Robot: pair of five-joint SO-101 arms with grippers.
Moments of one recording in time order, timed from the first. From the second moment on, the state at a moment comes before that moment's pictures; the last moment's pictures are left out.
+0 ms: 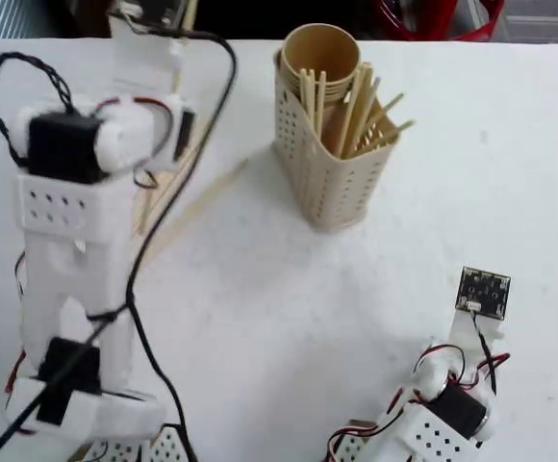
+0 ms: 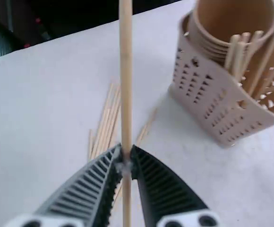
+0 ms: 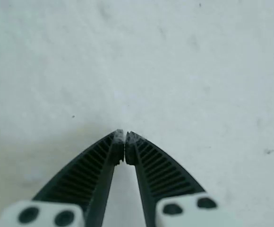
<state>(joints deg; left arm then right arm) 6.7 -4.4 -36.5 97.4 -5.4 34.5 -102.8 96.4 72.4 24.1</state>
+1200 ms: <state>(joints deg) 30.9 1.8 -18.4 33.3 -1.1 34.5 -102.8 96.4 72.4 24.1</state>
